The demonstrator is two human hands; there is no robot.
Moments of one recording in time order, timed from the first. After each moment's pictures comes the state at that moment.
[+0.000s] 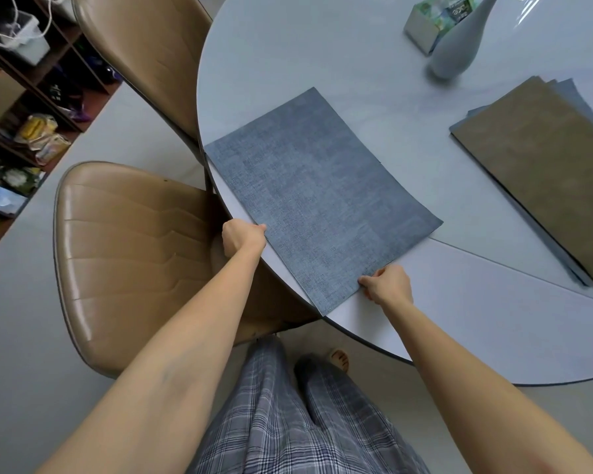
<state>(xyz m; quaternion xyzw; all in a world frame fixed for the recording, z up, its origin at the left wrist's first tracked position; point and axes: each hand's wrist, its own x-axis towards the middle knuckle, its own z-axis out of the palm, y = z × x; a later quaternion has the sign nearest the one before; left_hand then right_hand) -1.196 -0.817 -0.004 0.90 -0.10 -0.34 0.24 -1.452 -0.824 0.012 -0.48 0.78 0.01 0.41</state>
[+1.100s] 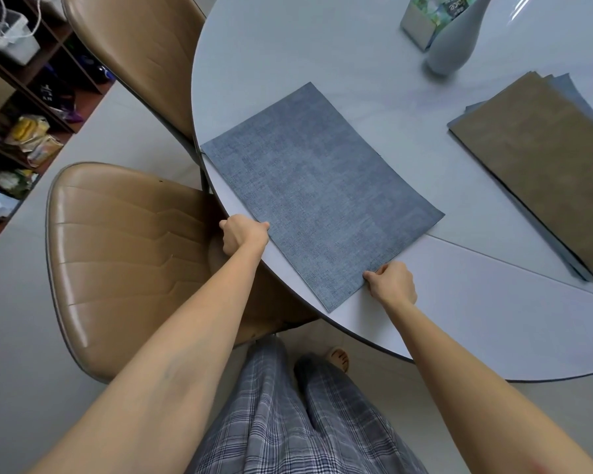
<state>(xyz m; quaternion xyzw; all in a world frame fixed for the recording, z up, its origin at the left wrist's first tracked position) -1.206 -0.823 0.021 0.92 -0.13 -0.32 0.17 -1.452 -0.826 0.011 -0.49 0.80 0.03 0.35</state>
